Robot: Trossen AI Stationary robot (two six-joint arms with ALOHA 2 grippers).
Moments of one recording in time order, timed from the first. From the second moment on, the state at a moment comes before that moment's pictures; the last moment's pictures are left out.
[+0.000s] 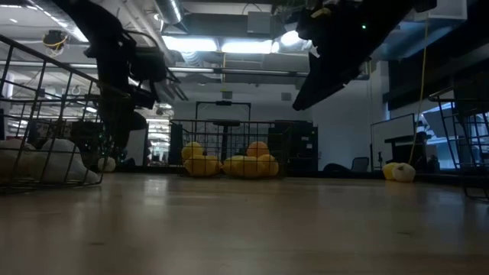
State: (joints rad) left arm 0.67 1.31 0.73 -0.70 -0.54 -0.07; right arm 0.20 1.52 1.00 -0.38 0.48 0.31
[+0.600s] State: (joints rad) left arm 0.74 1.43 0.80 -0.74 -0.66 0.06; right arm 0.15 1.52 1.00 -0.34 0.47 0.23
